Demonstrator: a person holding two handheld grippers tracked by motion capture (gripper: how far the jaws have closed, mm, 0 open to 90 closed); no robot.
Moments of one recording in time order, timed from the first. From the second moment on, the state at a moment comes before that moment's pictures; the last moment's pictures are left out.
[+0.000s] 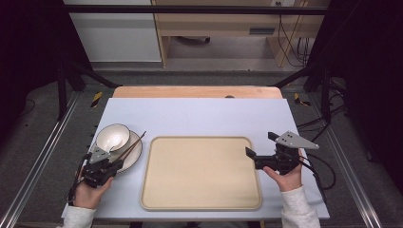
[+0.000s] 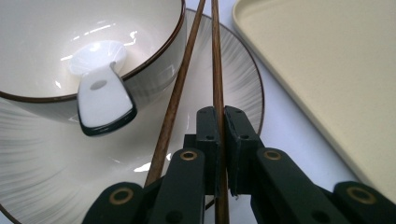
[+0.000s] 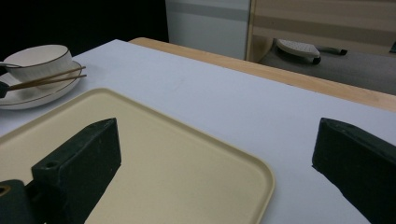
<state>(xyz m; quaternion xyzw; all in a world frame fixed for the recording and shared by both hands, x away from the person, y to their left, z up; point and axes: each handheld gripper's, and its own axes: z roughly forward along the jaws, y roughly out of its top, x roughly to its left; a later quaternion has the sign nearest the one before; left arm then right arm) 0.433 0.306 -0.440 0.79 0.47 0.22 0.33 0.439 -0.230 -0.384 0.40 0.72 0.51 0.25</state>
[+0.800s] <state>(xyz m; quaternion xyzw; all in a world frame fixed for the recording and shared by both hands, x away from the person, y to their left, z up) 0.402 0.254 -0.422 0.73 0.50 0.24 0.40 0.437 -0.233 -0.380 0.40 0.71 0.52 0.27</state>
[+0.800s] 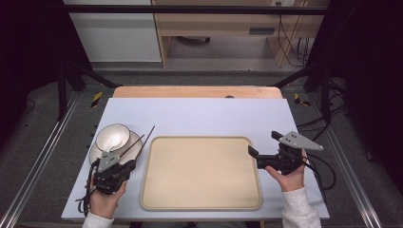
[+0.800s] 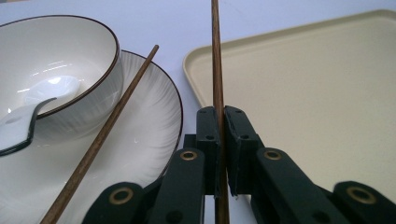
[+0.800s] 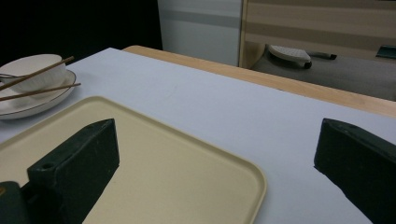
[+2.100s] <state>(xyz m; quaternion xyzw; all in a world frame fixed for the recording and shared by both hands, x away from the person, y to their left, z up) 0.396 0.190 -0.460 0.65 0.58 0.26 0.42 0.436 -0.228 -0.380 0.40 0.71 0.52 0.26</state>
